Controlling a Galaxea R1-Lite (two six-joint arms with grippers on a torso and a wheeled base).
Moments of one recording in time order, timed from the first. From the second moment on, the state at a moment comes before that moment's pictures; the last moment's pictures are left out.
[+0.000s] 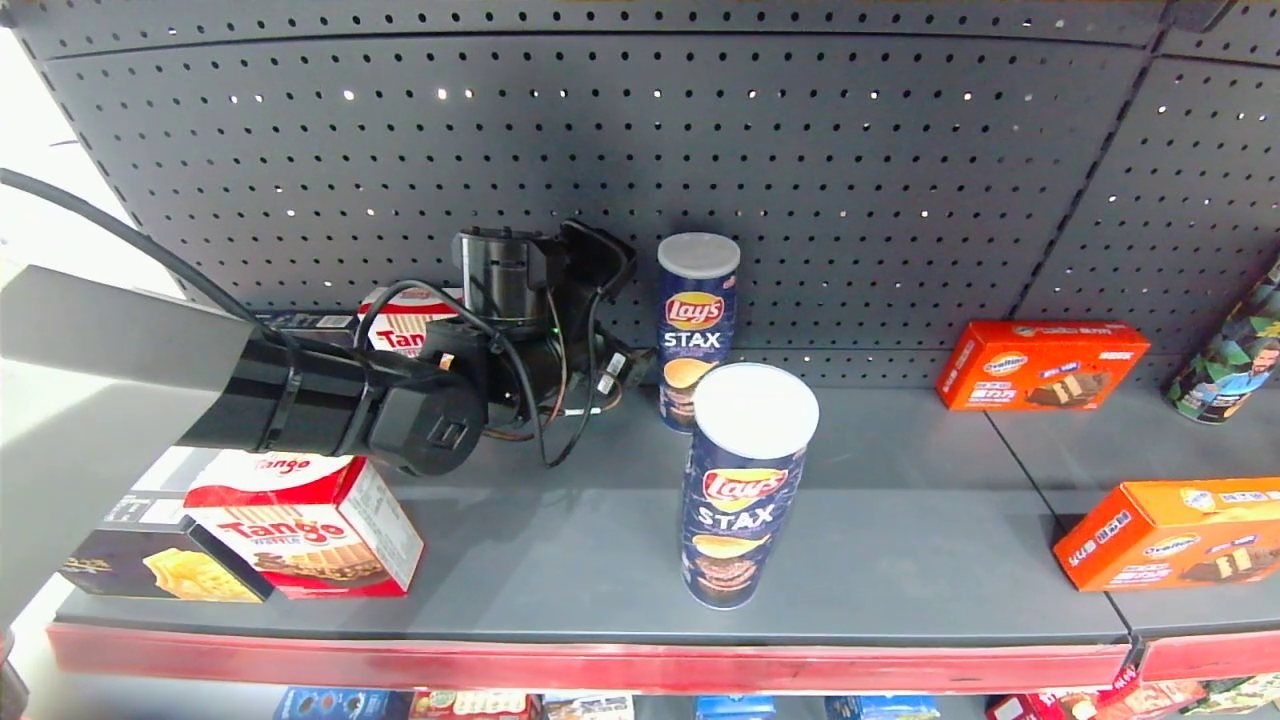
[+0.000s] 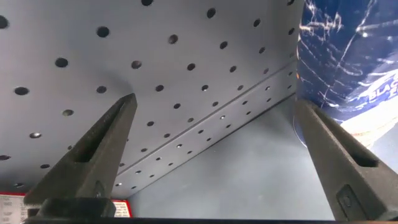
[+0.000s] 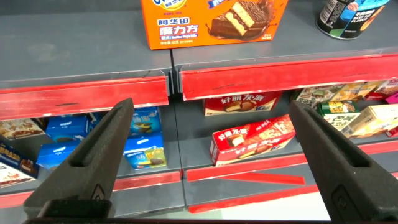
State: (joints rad) left arm -0.49 2.07 -1.38 -0.51 0.16 0.38; right arm -0.11 0.09 0.00 0.00 -0.07 0.00
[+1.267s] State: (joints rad) left arm -0.55 1.56 -0.91 -0.57 0.21 0.22; right arm -0.11 0.09 0.00 0.00 -0.07 0.00
